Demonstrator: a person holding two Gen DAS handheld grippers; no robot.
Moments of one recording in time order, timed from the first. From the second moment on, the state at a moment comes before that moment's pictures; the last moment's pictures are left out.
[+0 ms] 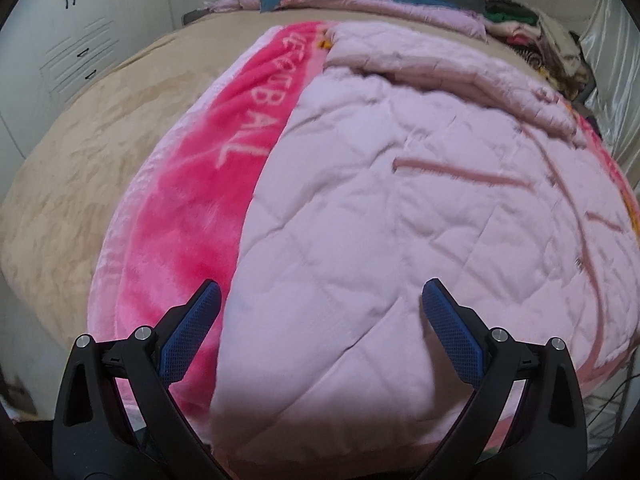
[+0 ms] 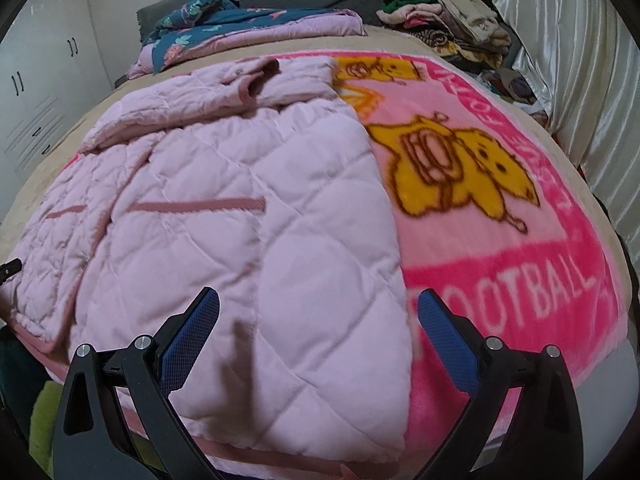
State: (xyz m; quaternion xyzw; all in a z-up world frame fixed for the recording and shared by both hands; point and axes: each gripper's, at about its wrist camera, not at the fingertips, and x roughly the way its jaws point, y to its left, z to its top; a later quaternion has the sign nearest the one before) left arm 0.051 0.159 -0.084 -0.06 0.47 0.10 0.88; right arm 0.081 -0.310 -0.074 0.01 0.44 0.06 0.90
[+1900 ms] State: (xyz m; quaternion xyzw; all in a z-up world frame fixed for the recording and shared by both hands) left arm 0.071 0.154 0.016 -0.11 0.33 0.01 0.94; right arm 0.092 -0.322 0.044 0.10 0.28 0.26 0.92
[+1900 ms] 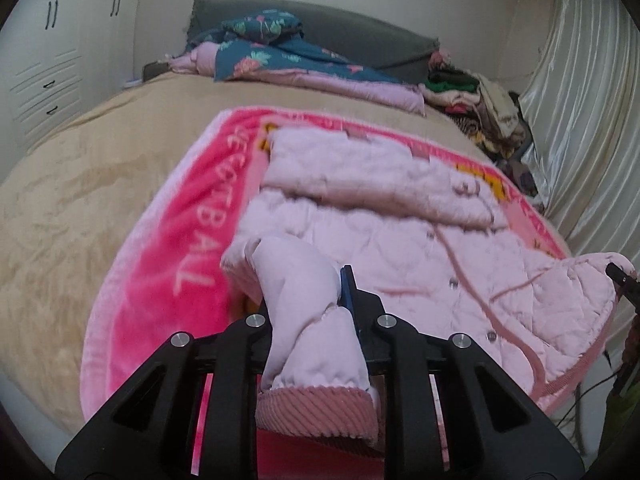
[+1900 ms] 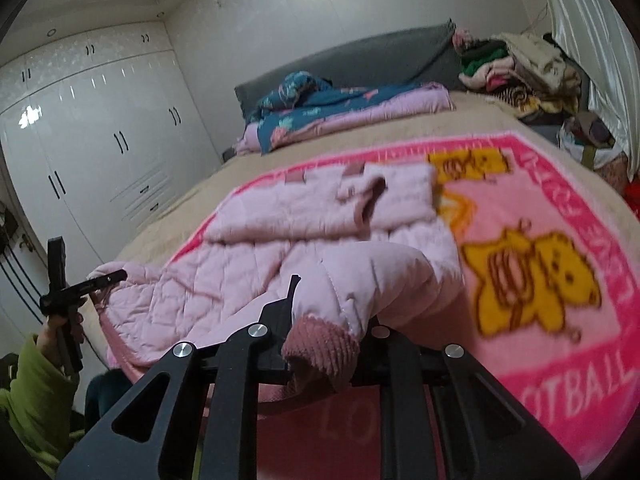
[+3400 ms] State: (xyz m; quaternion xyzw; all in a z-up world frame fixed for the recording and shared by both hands) left arm 0.243 0.145 0.072 -0.05 0.25 0.14 0.96; right arm 0.311 -0.324 0.076 0.16 0.28 0.17 0.93
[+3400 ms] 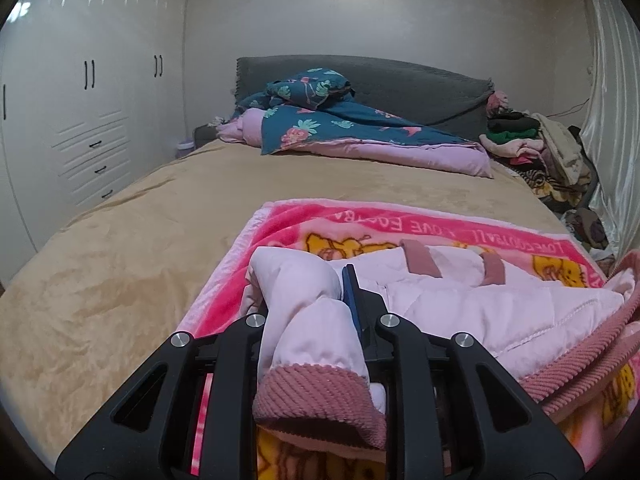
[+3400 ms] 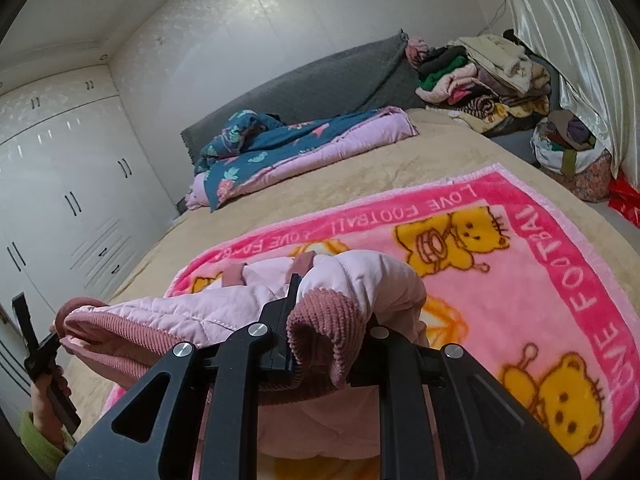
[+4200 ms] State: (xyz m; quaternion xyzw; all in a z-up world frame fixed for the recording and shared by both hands) left arm 0.278 0.150 0.044 -0.07 0.24 0.16 0.95; right arm 0.365 -0.326 0.053 0.25 0.30 0.22 0.89
